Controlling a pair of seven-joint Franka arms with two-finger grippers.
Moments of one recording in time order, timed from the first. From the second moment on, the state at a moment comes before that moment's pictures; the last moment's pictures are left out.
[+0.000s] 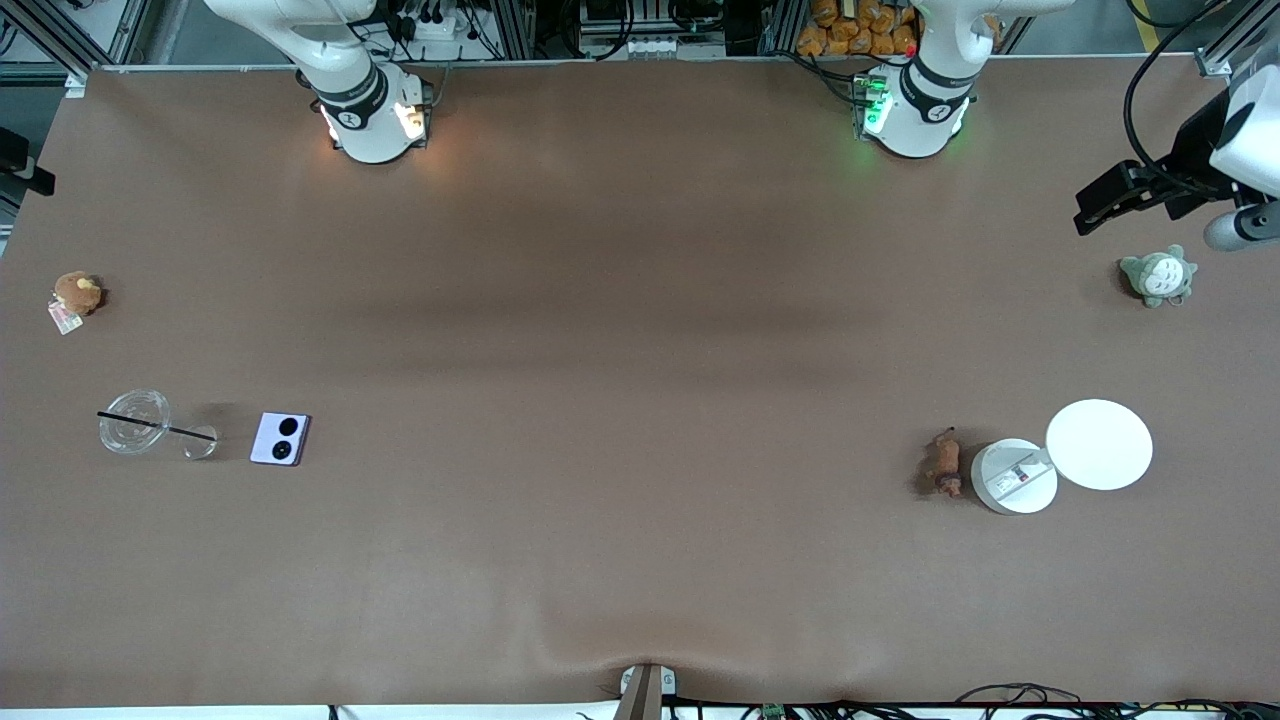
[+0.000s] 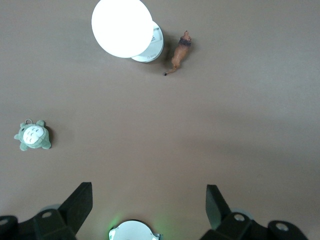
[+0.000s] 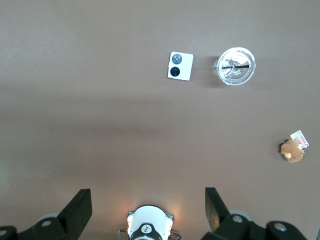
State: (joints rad) left arm -0.07 -0.06 -0.05 -1.55 0.03 1.45 -0.26; right arm -0.01 0.10 -0.14 -1.19 0.06 1.15 -0.19
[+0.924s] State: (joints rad) left arm -0.05 -0.08 -0.04 -1.51 0.00 1.41 -0.16; right arm -0.03 -0.08 -0.08 -1.47 0.03 1.30 -0.17
